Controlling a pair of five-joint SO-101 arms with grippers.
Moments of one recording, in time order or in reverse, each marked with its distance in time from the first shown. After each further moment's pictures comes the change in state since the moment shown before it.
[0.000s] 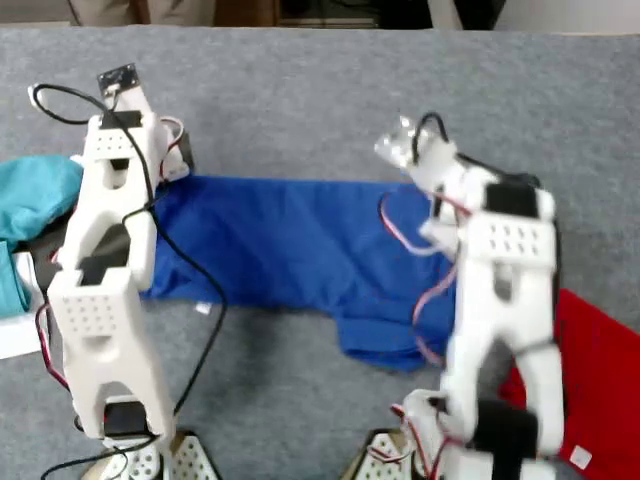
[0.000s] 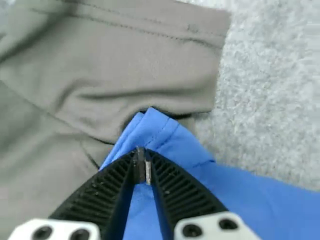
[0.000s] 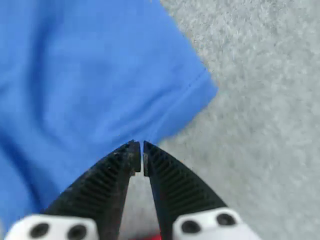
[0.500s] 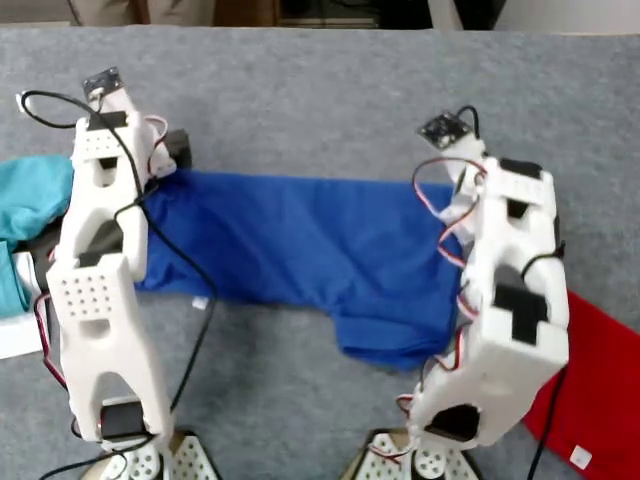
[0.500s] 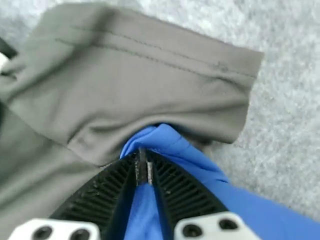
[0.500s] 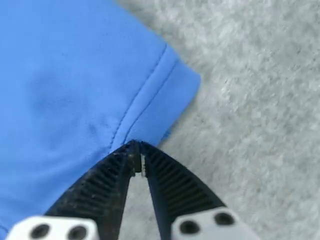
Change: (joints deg) left arm -4.8 10.4 -10.9 0.2 0.4; right arm 9.0 34.1 -14.9 -10.6 -2.3
